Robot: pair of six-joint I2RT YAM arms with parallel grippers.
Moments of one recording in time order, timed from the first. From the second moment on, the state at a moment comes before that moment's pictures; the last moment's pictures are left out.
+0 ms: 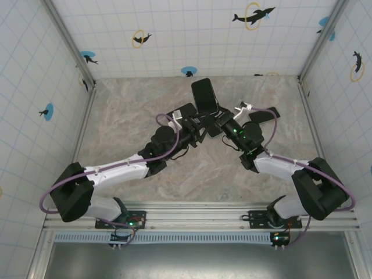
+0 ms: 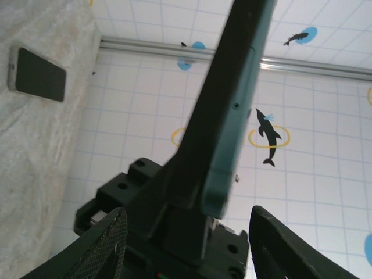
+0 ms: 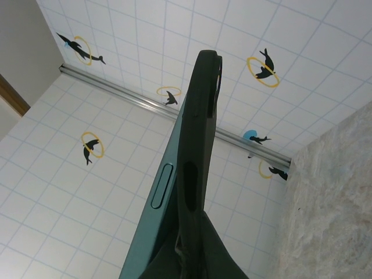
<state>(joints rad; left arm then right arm) -0.93 1.37 0.77 0.62 -0.01 -1.68 0.62 1.40 0.58 1.07 -0.10 1.24</state>
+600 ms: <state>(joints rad) -0.93 1.37 0.78 0.62 -0.01 -1.68 0.62 1.40 0.57 1.07 -0.12 1.22</state>
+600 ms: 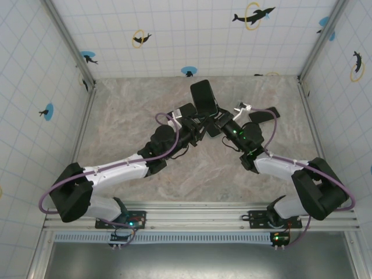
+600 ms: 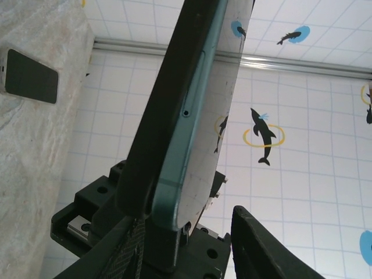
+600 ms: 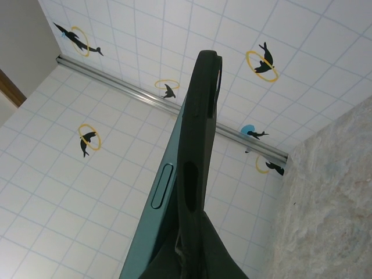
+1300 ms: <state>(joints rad) -0.94 1.37 0.78 0.65 -0.04 -1.68 0.63 1.38 0.54 1.07 -0.12 1.22</state>
